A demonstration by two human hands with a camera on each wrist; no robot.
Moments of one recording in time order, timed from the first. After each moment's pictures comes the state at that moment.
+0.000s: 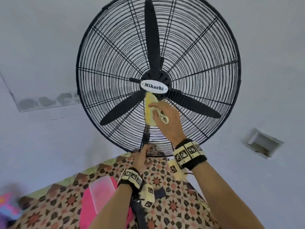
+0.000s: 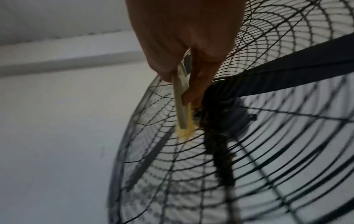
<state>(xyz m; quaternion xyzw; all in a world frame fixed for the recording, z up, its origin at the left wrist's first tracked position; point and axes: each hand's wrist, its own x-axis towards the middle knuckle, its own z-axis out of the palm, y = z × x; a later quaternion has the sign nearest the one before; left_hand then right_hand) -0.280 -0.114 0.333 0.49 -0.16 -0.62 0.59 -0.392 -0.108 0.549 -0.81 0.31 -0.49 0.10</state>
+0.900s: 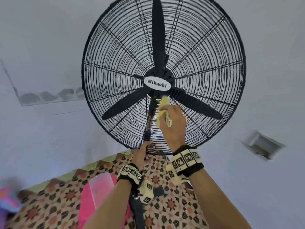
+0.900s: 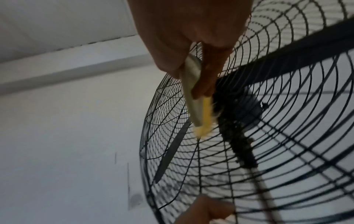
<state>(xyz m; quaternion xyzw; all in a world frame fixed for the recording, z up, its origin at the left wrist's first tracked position) -0.261 -0.106 0.329 0.54 -0.37 -0.54 0.52 -0.389 -0.098 0.527 -0.75 0.38 -0.53 0.05</state>
